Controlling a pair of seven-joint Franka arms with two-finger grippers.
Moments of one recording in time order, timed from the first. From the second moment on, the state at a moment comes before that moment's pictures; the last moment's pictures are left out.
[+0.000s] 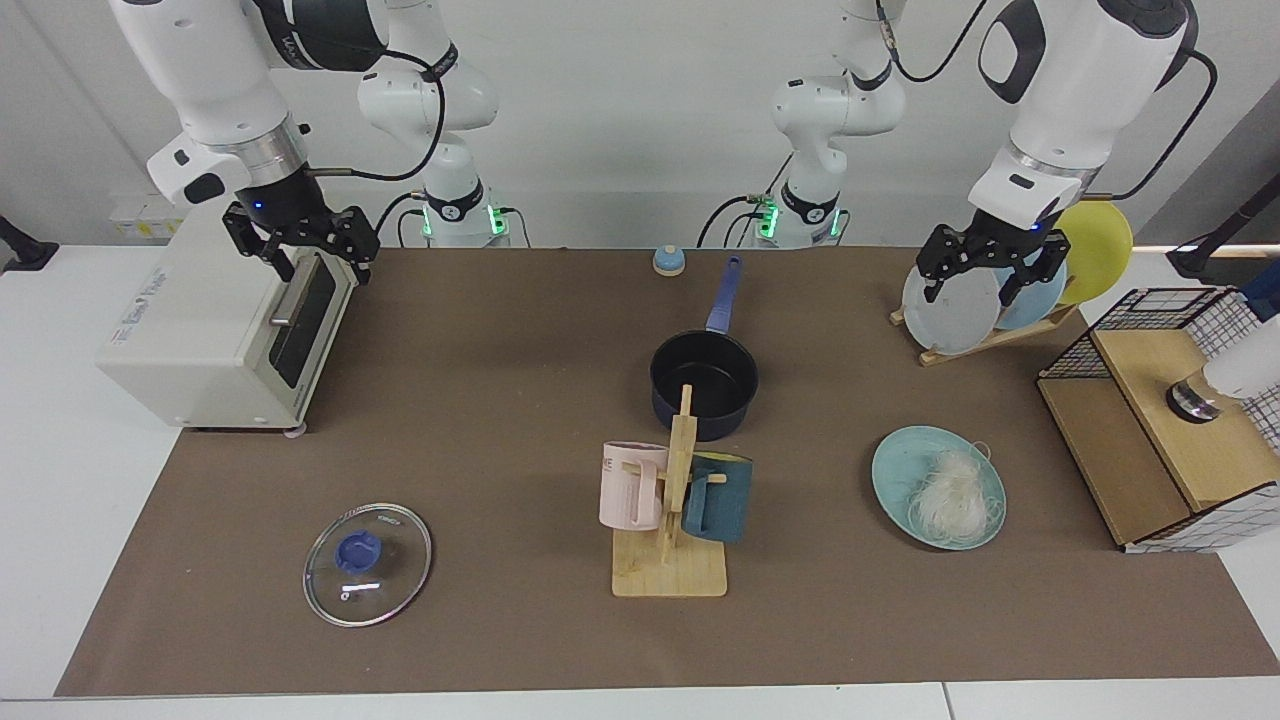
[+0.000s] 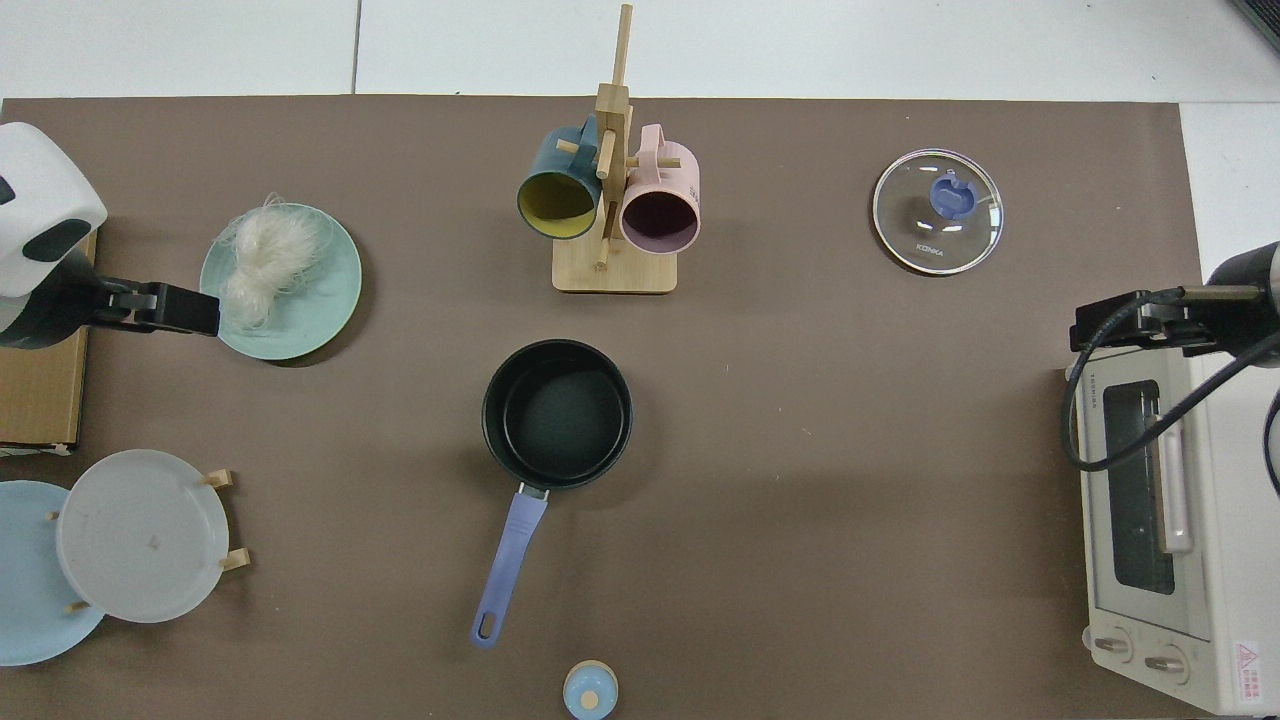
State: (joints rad) left arm -0.02 0.02 -0.04 -1.61 0.01 1.70 0.07; right arm 0.02 0.00 -0.04 -1.61 0.00 1.61 0.07
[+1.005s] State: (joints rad) left arm -0.02 0.01 -0.02 -1.60 0.01 1.70 0.07; right arm 0.02 0.00 -0.04 -1.60 0.00 1.61 0.07
